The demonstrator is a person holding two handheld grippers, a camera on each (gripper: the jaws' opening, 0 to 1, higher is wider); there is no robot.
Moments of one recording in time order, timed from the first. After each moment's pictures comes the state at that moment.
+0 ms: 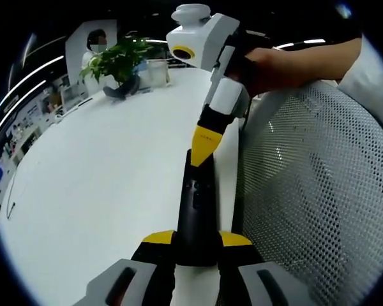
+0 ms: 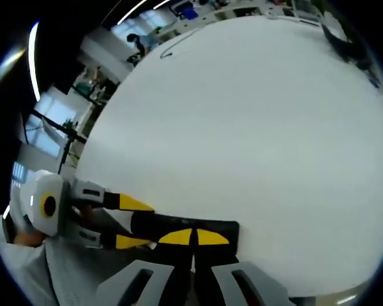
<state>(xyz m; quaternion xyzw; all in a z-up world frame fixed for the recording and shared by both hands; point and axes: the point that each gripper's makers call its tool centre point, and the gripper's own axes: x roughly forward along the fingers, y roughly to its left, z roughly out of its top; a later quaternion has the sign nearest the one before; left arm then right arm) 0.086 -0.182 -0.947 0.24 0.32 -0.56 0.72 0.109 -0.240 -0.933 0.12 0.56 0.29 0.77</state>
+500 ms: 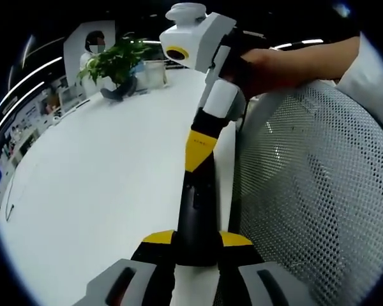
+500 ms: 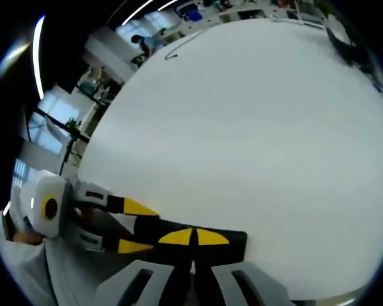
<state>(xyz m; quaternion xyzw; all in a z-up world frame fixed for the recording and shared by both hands) 0.082 -0.187 -0.947 0.24 0.32 -0.56 0.72 0.109 -0.237 -0.937 0.10 0.55 0.29 0.77</state>
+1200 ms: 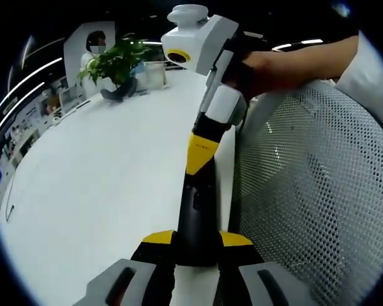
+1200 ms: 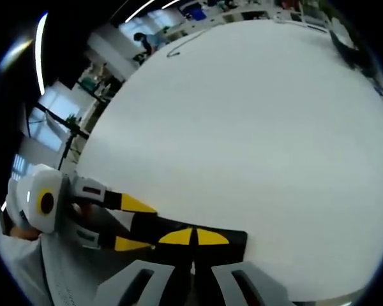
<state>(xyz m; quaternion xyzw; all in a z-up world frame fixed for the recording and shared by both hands) 0.083 -0.187 -0.947 0.24 0.32 -0.56 0.72 0.108 -0.238 -0.939 0.10 0.55 0.30 0.77</state>
